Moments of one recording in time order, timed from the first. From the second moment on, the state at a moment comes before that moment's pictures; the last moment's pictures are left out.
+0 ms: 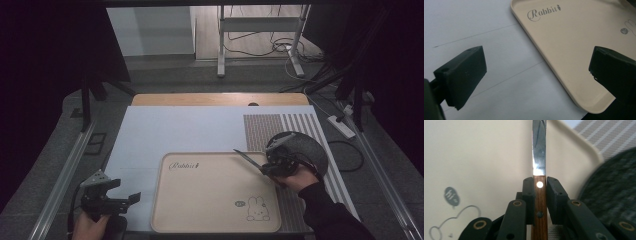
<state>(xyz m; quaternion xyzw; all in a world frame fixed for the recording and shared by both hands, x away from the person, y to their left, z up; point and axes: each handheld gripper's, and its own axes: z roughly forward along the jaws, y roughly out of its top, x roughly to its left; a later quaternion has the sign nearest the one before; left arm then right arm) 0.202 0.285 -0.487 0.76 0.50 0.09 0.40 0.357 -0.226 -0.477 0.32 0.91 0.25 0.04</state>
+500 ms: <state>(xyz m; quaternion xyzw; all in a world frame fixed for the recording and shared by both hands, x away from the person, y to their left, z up) 0.202 0.285 -0.487 0.76 0.50 0.09 0.40 0.319 -0.194 -0.487 0.30 0.92 0.24 0.03</state>
